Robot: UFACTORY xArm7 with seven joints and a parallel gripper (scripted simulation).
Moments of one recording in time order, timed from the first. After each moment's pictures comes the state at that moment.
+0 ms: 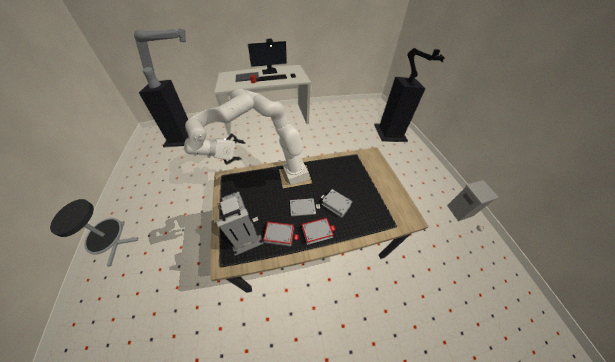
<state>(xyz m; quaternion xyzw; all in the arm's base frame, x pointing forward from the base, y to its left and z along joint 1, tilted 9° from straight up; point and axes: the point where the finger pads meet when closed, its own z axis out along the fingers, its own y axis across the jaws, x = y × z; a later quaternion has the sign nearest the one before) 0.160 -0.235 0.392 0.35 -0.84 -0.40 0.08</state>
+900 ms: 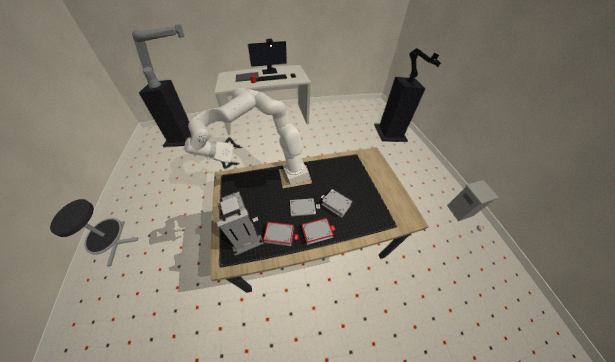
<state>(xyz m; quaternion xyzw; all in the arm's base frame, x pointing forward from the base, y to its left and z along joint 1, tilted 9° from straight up) 0.162 -0.265 0.361 0.52 -0.79 -0.34 0.02</state>
